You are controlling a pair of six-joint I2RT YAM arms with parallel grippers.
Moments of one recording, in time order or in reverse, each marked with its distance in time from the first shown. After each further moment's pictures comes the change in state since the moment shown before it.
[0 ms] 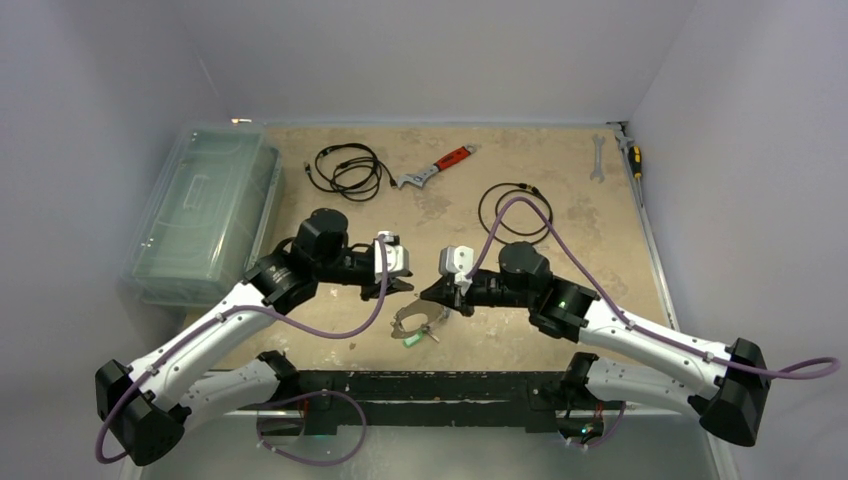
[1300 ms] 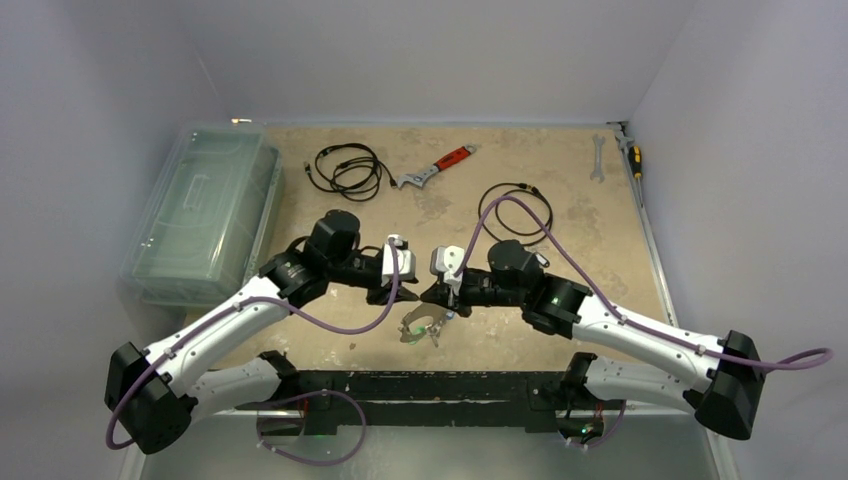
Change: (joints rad) left arm -0.002 0.085 -0.042 0.051 0.087 0.017; right arm 0.011 0.052 0.027 -0.072 0.032 -0.010
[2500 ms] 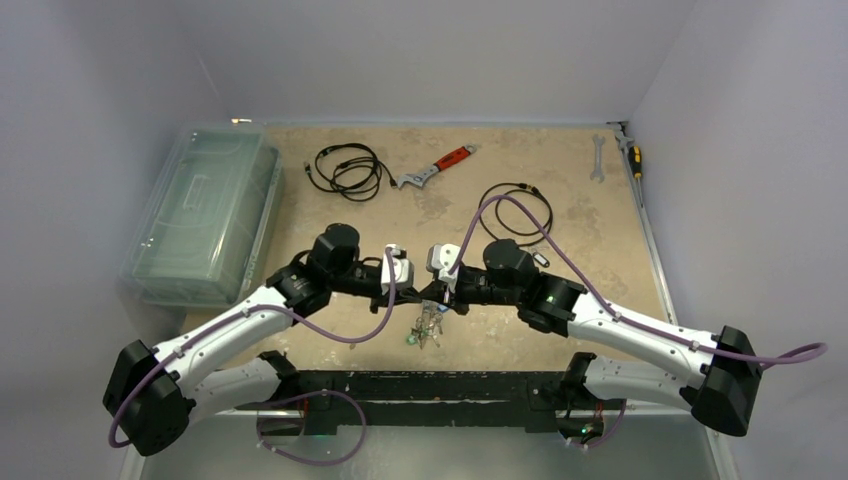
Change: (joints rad) left arm -0.006 -0.014 -0.145 0.206 0.032 -0.077; right arm 0.000 0.030 0.003 0.011 0.033 0.001
